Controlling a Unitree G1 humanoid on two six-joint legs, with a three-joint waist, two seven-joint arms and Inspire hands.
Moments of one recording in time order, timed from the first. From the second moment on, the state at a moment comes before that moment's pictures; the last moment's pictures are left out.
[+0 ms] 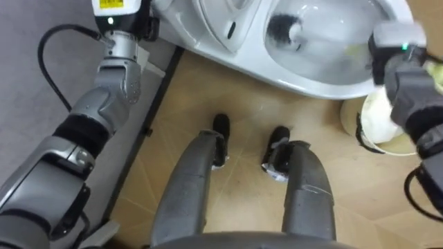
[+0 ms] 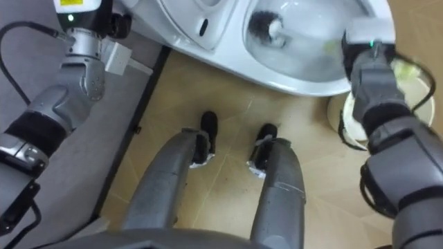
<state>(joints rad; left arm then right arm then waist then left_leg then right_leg) -0.56 0.45 -0.51 0.62 0.72 0.04 0.71 -0.75 -0.63 0.58 1.09 -0.84 0.14 -0.20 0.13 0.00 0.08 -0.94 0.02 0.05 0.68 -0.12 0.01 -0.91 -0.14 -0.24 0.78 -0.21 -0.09</state>
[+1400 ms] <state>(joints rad) -0.49 0.38 -0.49 0.61 0.57 0.06 0.68 -0.51 -0.52 0.56 1.13 -0.73 0.22 -0.17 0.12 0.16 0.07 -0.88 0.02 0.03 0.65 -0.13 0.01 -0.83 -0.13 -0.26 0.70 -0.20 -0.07</state>
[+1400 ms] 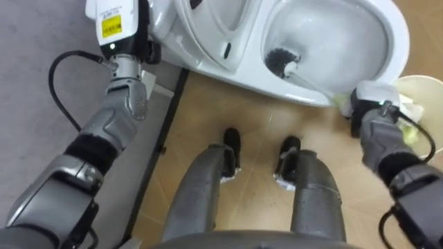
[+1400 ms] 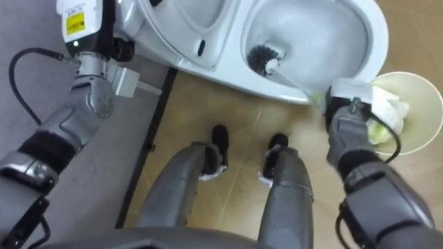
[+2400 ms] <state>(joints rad) -0.55 0.44 -0.51 0.58 0.69 0.04 0.65 -0.76 -0.66 0.57 1.25 -0.65 0.12 -0.31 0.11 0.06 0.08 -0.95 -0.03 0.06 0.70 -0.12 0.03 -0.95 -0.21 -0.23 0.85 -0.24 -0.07</state>
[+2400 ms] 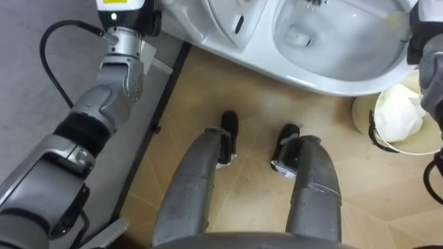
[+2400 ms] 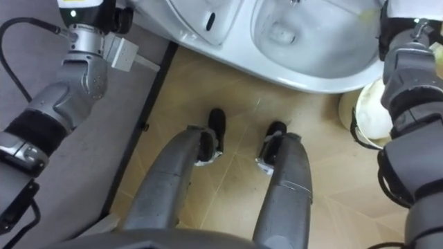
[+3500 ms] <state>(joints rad) 0.35 0.38 -0.16 0.13 0.69 -0.01 0.43 0.17 -0.38 0.19 1.17 -0.51 0.06 -0.20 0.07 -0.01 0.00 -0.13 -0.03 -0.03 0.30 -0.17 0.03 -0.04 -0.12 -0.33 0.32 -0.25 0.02</state>
